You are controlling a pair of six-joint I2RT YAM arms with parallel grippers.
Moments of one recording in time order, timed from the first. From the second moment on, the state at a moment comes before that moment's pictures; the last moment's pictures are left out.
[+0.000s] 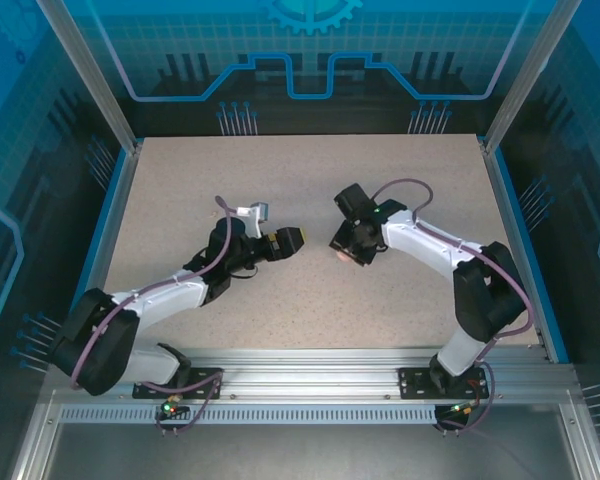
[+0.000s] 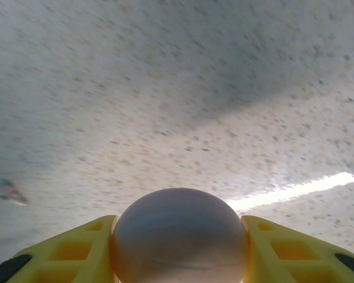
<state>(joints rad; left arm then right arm) -0.50 1.35 0.57 0.44 0.34 -0.77 0.56 1.67 1.23 -0.77 -0.05 1.11</state>
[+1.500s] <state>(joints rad) -0.65 1.71 0.58 0.97 0.13 -0.93 0.59 1.73 1.35 -0.61 -0.23 1.33</state>
